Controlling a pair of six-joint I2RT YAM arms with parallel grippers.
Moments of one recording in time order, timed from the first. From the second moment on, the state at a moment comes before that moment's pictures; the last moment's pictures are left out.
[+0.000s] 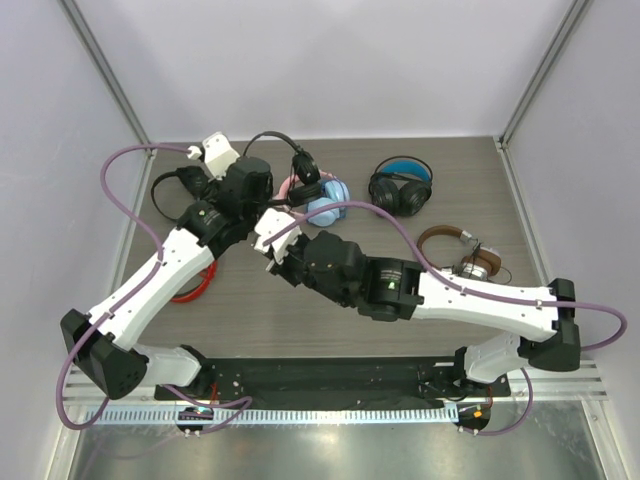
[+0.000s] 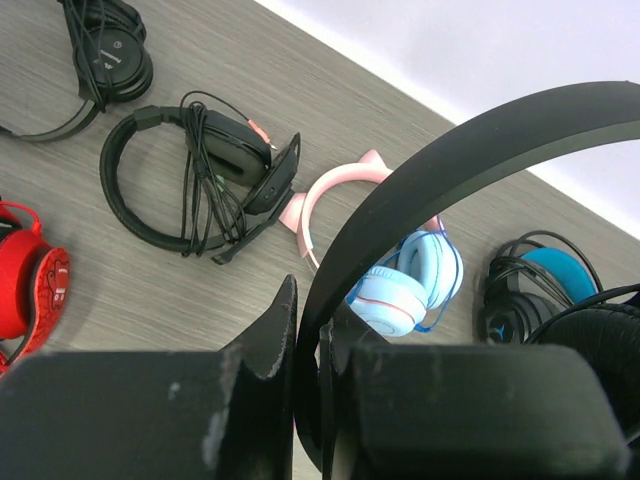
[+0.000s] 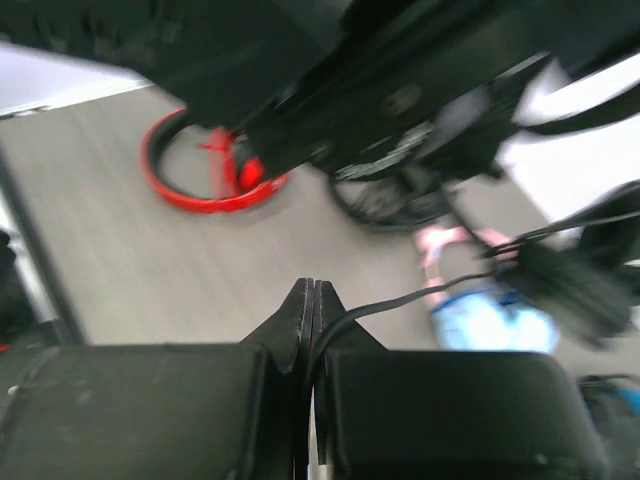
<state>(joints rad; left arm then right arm) -0.63 1.31 1.35 -0.55 -0.76 -0.79 1.34 1.42 1.42 -0.22 0.42 -0.14</state>
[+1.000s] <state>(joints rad) -0.63 1.31 1.33 -0.55 -0.71 -0.78 1.28 1.38 1.43 -0.18 0.73 -0.87</state>
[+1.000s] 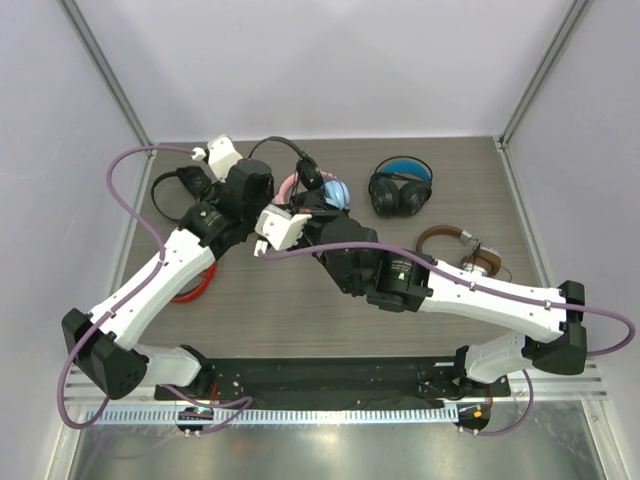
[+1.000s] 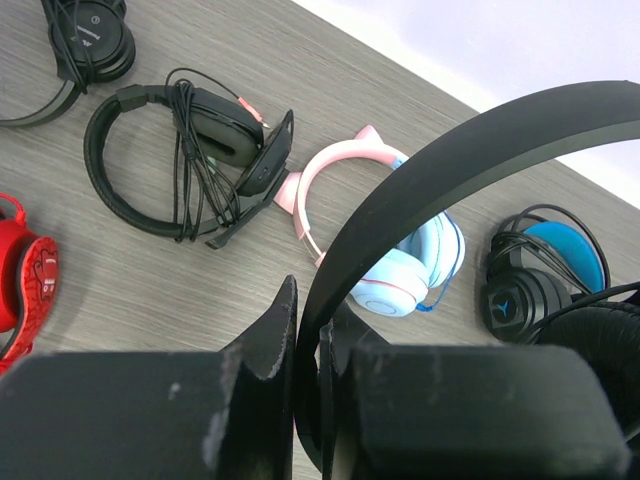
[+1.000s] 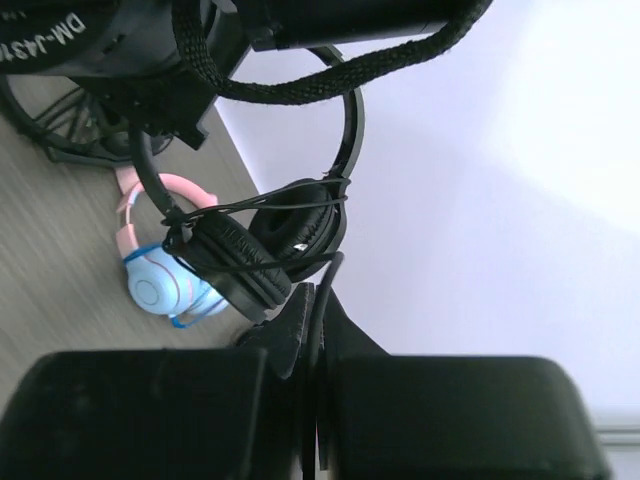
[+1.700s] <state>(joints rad) -0.64 1.28 1.25 -0.51 -0.61 -0.72 1.05 1.44 1.42 0.02 0.63 -0.78</state>
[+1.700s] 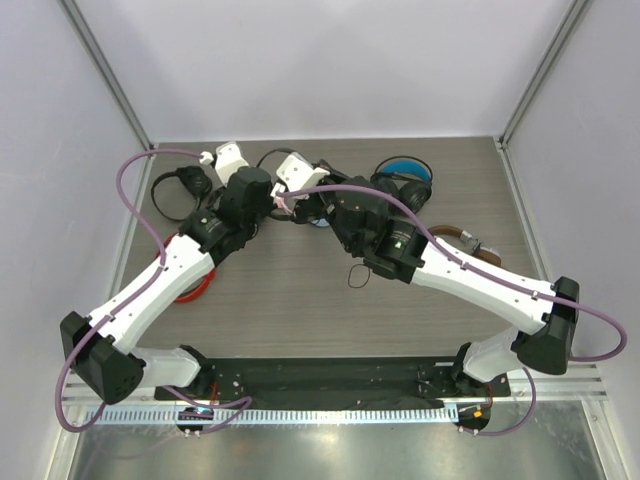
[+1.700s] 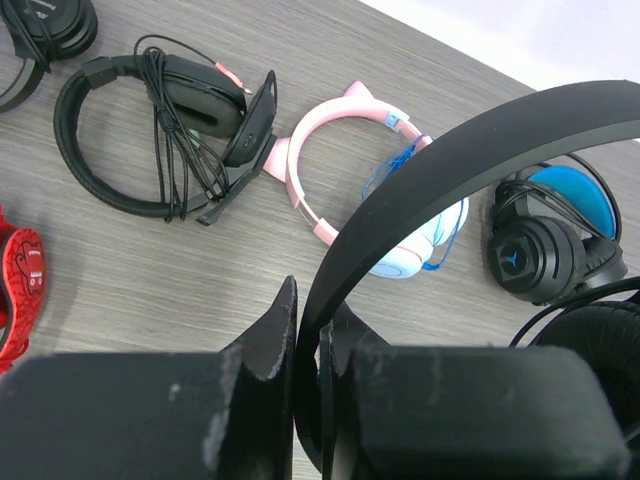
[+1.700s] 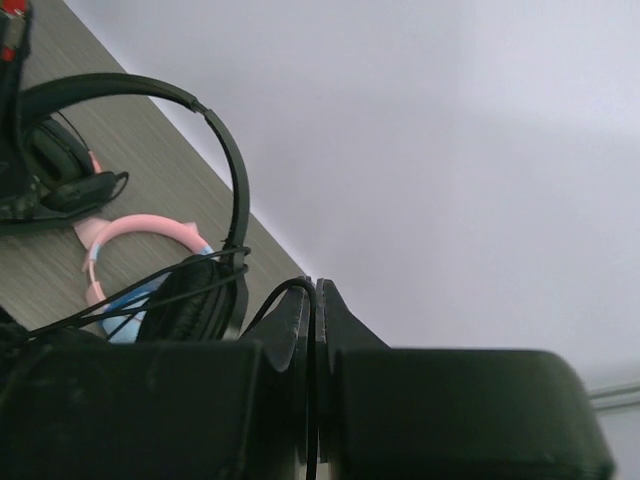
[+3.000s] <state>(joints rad) -0.63 1.38 1.35 -0.46 -0.58 -0.89 1.06 1.26 1.44 -0.15 0.60 -0.55</state>
